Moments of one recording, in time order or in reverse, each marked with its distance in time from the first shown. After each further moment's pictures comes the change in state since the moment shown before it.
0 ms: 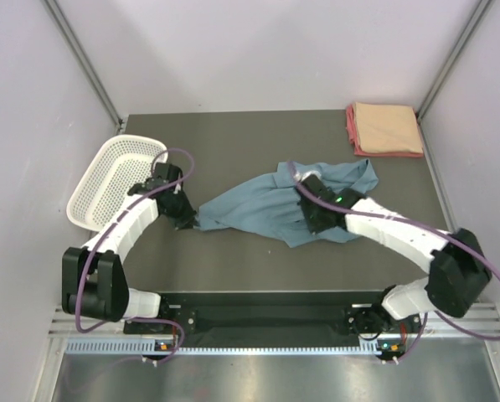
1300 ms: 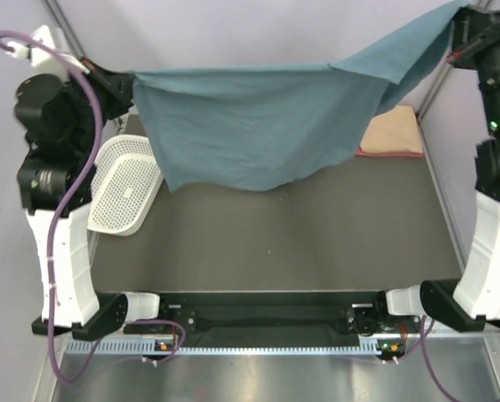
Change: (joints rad) left arm 0.053 -0.041 1.220 -0.050 -0.178 0.183; right arm -0.716 -0.051 1.309 0.192 -0.295 -0.021
